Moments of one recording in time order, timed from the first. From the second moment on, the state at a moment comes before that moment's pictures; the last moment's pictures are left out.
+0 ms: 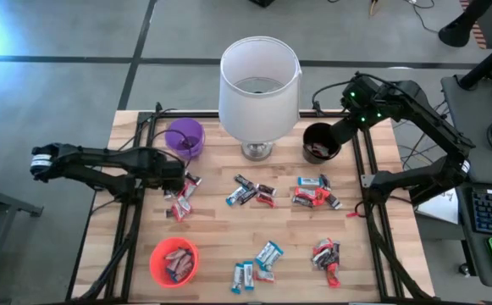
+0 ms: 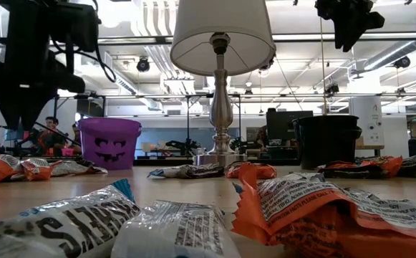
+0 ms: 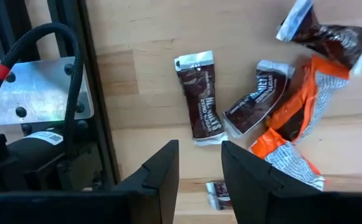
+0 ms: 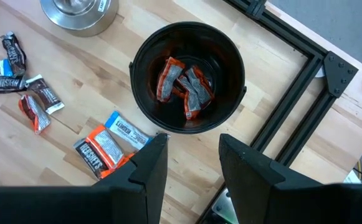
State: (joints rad) left arm 0.07 1.09 0.74 -1.26 -0.10 -1.41; right arm -0.64 1.23 1.58 -1.57 0.04 0.31
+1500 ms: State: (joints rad) left arm 0.07 1.22 0.65 -1.11 -0.11 -1.05; right arm -0.64 1.23 1.58 -1.57 0.04 0.37
